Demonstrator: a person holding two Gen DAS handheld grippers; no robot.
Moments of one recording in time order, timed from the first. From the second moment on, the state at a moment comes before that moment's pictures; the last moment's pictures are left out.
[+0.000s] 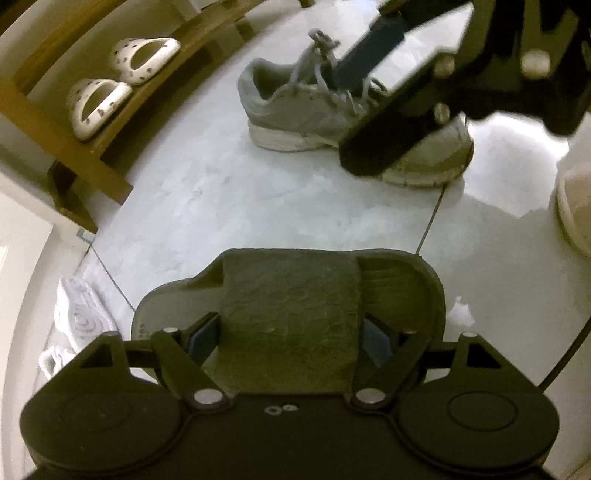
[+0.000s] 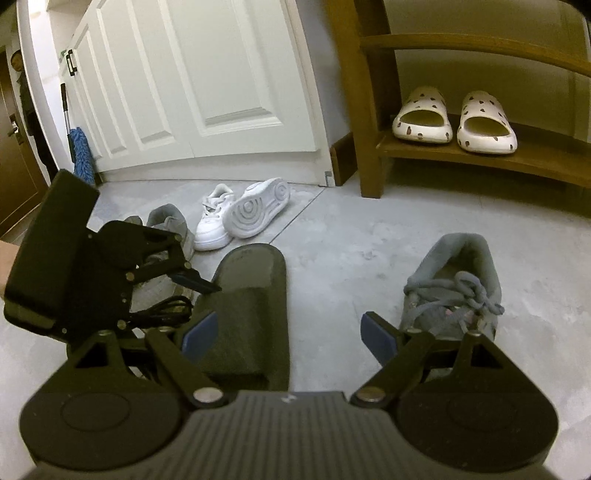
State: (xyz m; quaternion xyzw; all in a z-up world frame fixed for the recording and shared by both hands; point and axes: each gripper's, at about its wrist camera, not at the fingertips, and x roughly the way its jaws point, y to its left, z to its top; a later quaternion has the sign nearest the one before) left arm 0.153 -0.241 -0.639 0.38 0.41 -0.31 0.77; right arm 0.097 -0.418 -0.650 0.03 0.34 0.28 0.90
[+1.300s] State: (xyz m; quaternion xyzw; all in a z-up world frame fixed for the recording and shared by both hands) left arm 0.132 -0.026 -0.536 -0.29 0.38 0.25 0.84; right arm 0.114 -0.397 -0.642 0.04 0.33 0.35 0.88
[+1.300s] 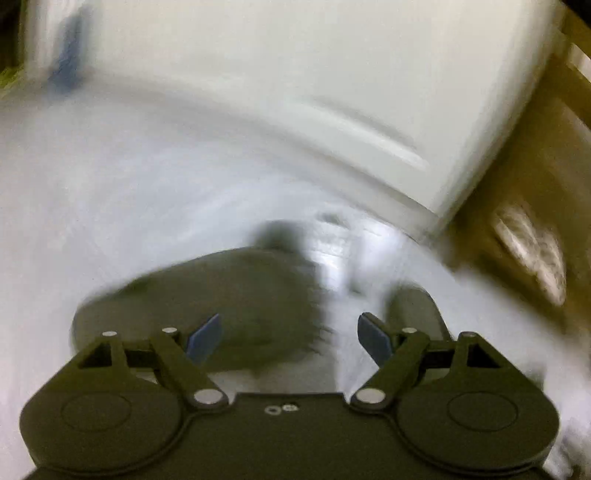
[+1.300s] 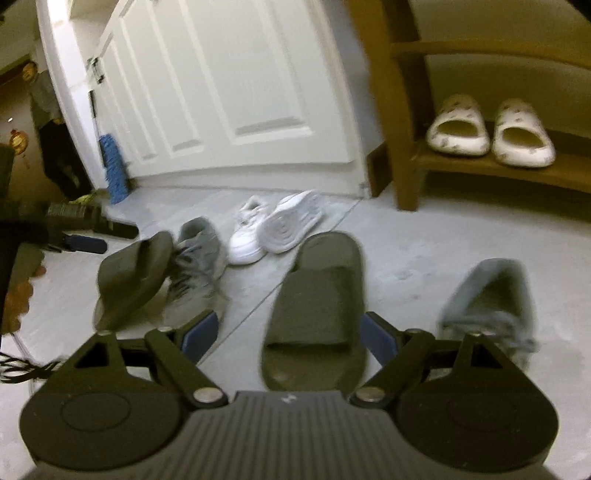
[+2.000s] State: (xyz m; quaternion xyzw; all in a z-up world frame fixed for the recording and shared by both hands) left arm 0.181 -0.004 -0.593 -0.22 0.44 0.31 0.81; right arm 0.109 -0.399 -0.649 0.02 0.35 0.33 0.87
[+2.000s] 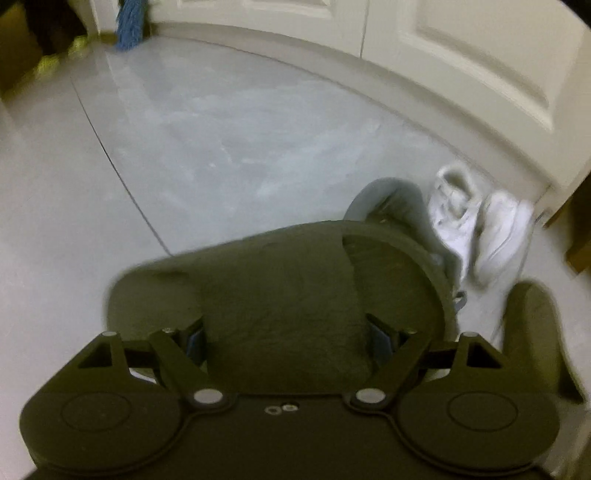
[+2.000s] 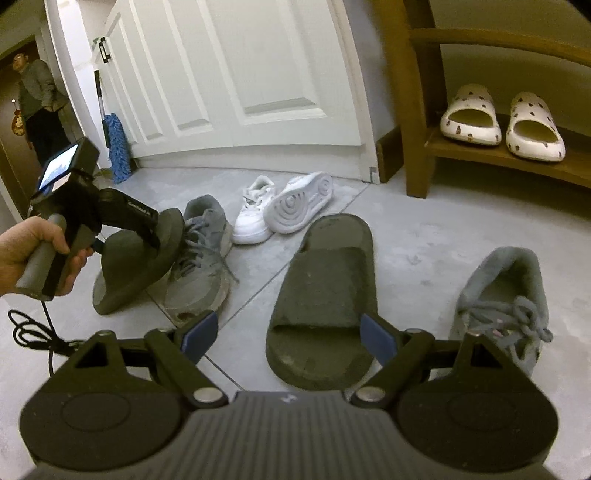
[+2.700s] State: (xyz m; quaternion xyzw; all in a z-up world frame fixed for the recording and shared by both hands) left arm 0.123 -0.100 -0.485 0.10 0.24 0.10 0.96; right arm 0.162 -0.334 -0.636 -0.16 0.31 0.37 0.86
